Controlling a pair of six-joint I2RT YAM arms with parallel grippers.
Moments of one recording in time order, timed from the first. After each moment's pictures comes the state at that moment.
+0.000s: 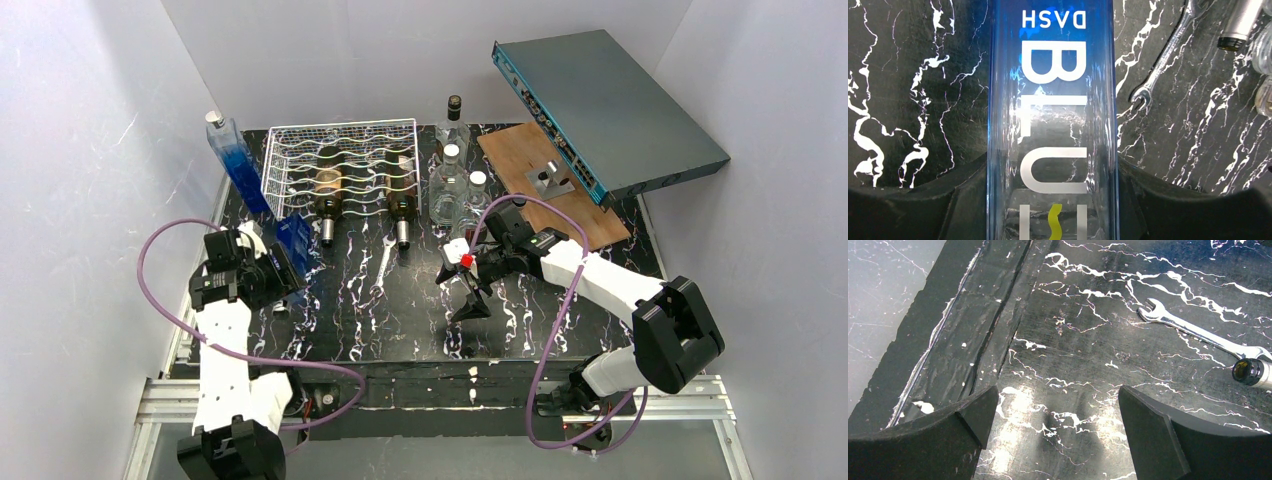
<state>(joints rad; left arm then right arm) 0.28 0.86 0.78 -0.92 0.28 -0.21 0.66 1.41 0.91 -0.48 -1.06 -0.92</state>
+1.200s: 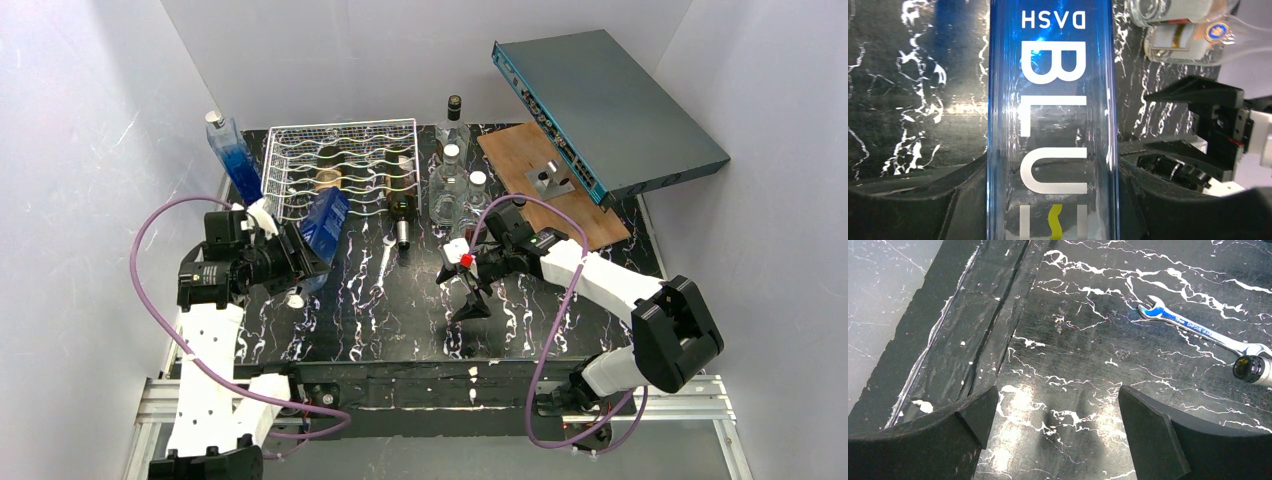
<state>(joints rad) 0.08 0.85 1.07 -1.13 0.43 -0.38 0.66 1.41 0.91 -0.48 -1.05 -0.92</state>
